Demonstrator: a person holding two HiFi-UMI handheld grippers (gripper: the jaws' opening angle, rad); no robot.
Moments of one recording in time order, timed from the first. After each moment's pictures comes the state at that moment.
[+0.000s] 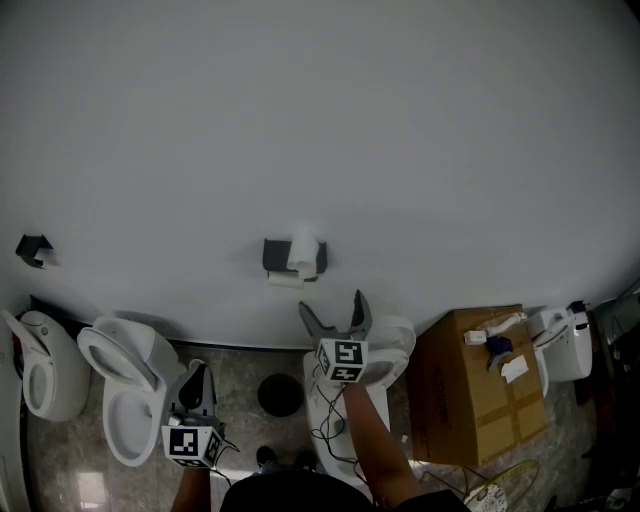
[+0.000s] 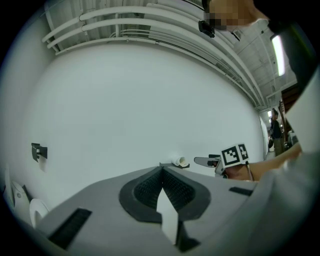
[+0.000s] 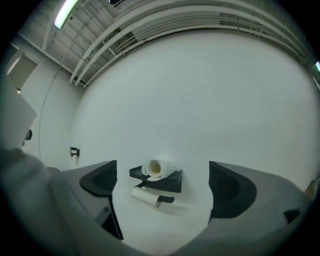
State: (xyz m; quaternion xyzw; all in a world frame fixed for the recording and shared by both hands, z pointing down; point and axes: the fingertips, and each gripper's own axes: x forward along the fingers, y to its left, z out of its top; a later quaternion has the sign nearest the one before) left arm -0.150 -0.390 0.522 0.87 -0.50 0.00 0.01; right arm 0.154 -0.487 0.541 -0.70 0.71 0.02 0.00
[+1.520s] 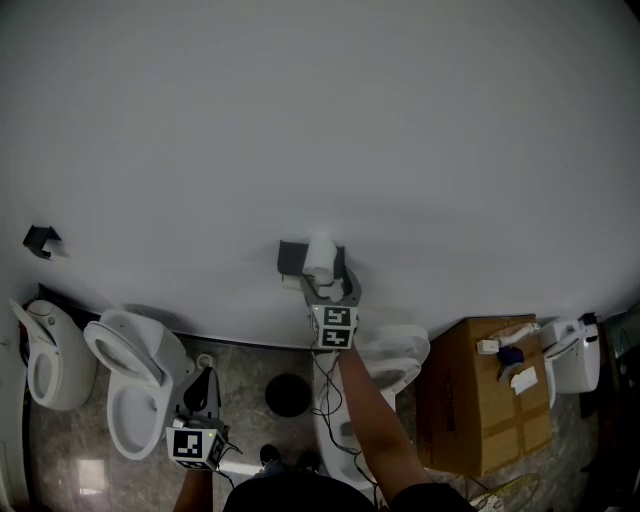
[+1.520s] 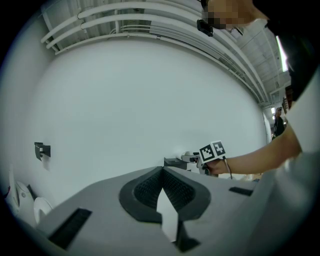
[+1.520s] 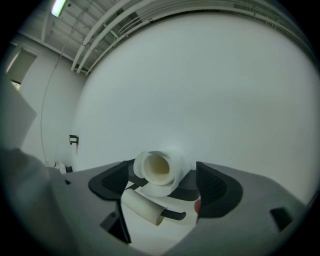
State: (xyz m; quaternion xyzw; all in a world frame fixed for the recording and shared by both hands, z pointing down) left arm -0.156 -0.406 0.534 0.86 -0.51 0.03 0.02; right arm 0.137 -0.598 0.576 -0.69 0.72 -0.01 -0.07
